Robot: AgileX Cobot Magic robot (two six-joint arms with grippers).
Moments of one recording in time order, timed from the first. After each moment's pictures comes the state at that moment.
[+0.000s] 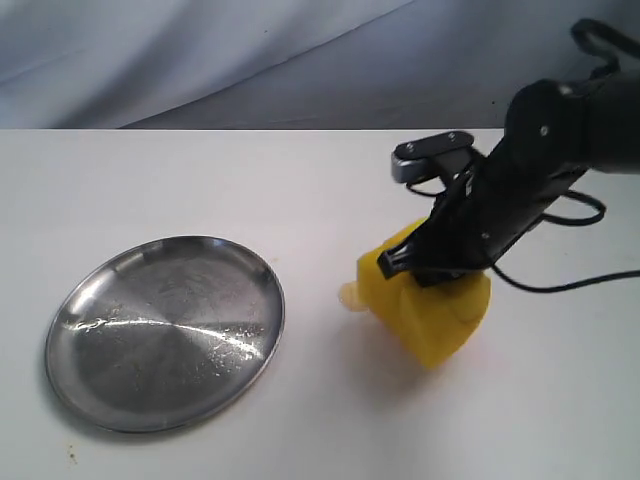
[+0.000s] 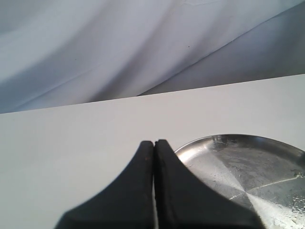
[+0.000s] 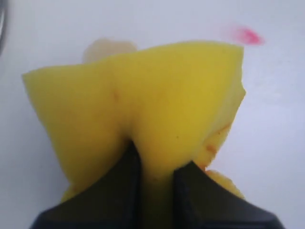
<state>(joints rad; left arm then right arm) -0.07 0.00 0.00 -0.07 0.21 0.17 0.57 1.78 -1.12 0.13 0.68 -0.11</state>
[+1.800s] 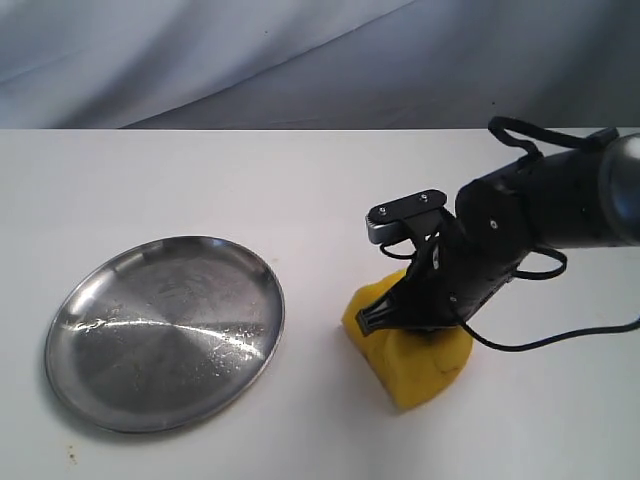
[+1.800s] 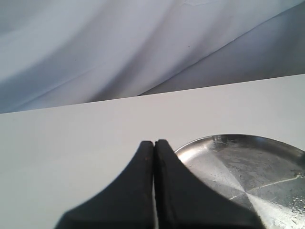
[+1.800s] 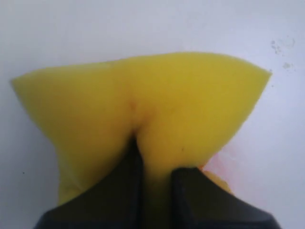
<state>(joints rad) -0.07 0.00 0.00 -0.07 0.21 0.17 0.68 1.85 -0.99 -0.01 0.50 0.12</state>
